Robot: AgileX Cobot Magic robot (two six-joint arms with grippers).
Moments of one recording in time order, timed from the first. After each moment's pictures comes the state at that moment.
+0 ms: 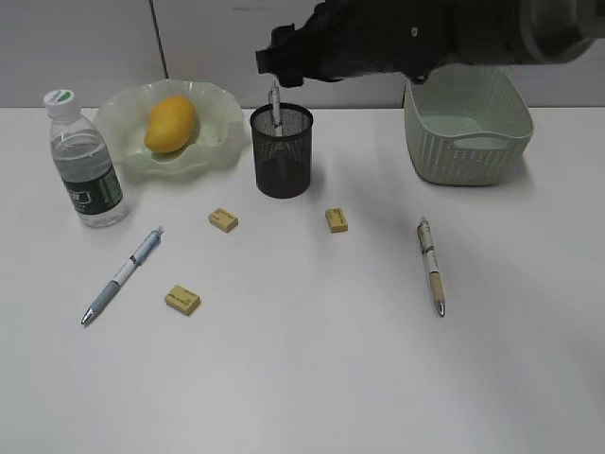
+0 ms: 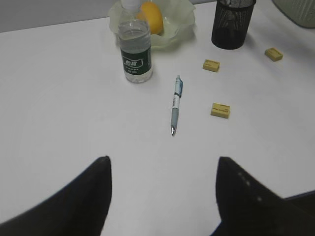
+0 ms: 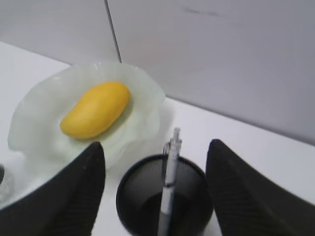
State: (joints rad) left arm -0.16 0.01 -0.53 -0.07 1.07 0.07; right arm 0.56 2.06 -1.51 0.05 -0.06 0.04
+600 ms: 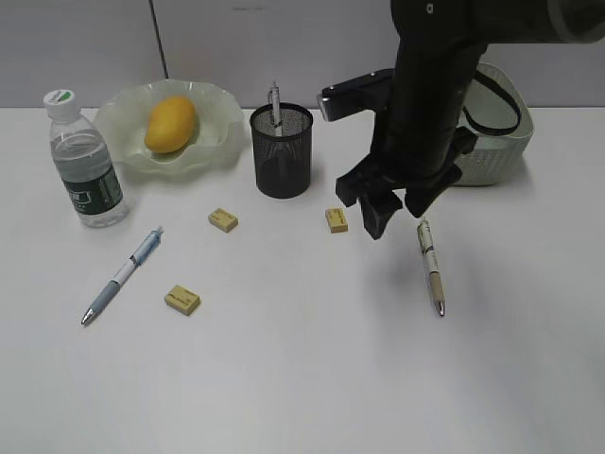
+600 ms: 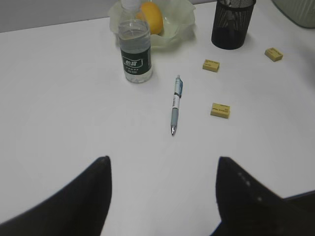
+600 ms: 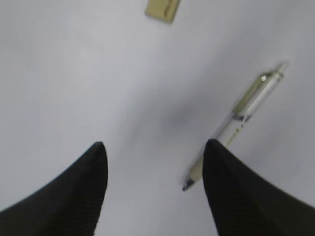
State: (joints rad) left arm -0.16 0.01 -0.53 -0.07 1.07 0.07; right arm 0.56 2.01 -1.51 -0.02 1.00 0.03
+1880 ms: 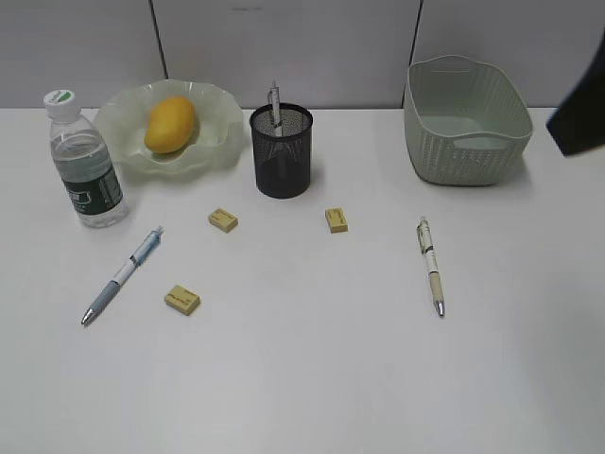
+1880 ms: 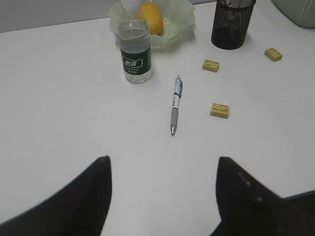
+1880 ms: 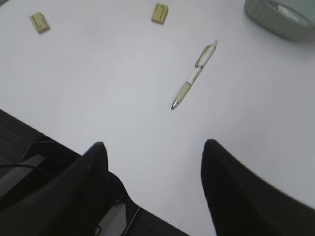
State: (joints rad) left arm -0.16 0.01 -0.53 -0.07 1.07 0.07; right arm 0.56 1.20 -1.28 0.01 1.19 0.01
